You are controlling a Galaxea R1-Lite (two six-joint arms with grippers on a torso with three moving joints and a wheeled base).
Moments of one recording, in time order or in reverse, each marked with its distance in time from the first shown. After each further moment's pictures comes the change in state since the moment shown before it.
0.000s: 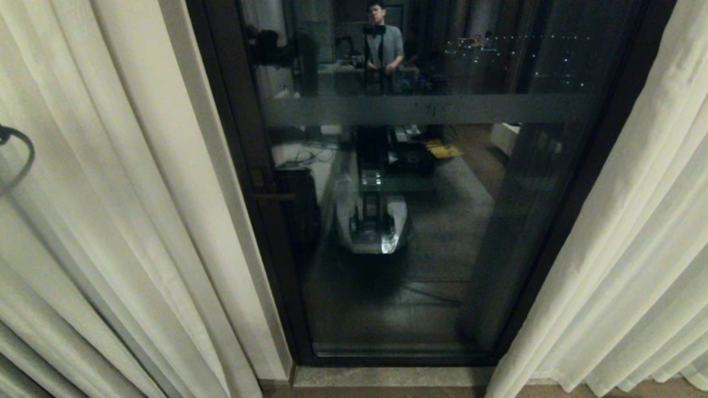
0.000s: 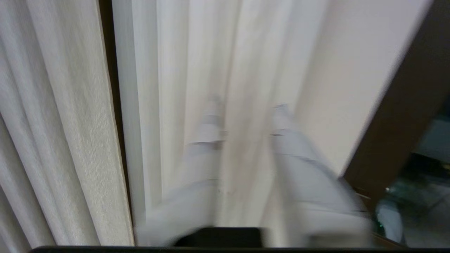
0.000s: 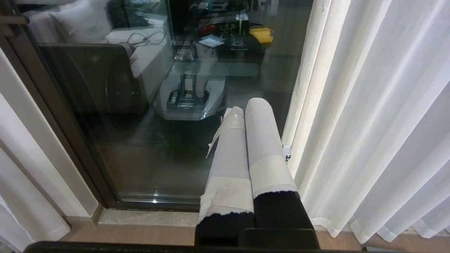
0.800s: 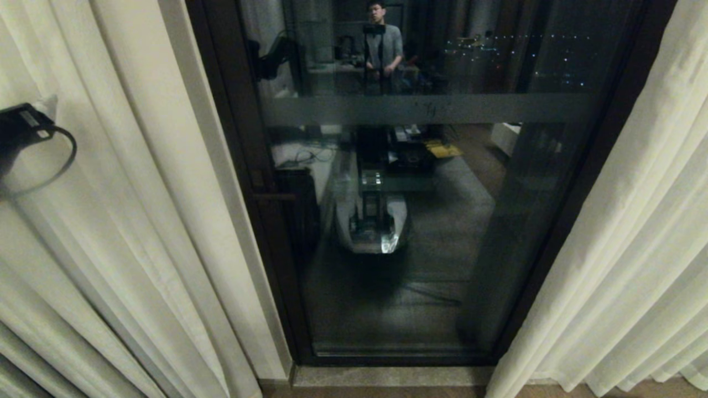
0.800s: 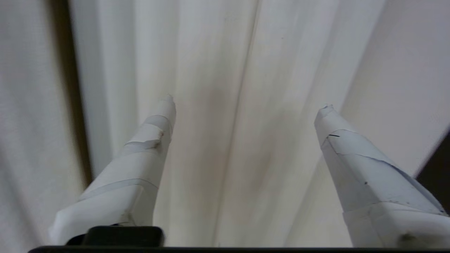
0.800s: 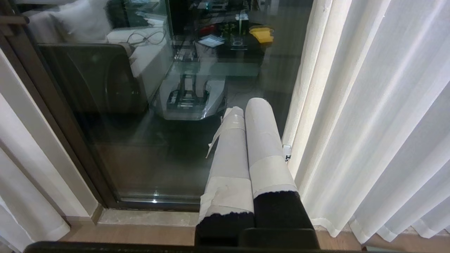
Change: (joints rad) left arm 0.017 0.359 -0.220 -0.186 -0.015 -0.031; right arm 0.000 0.000 0.000 0.000 0.000 0.000
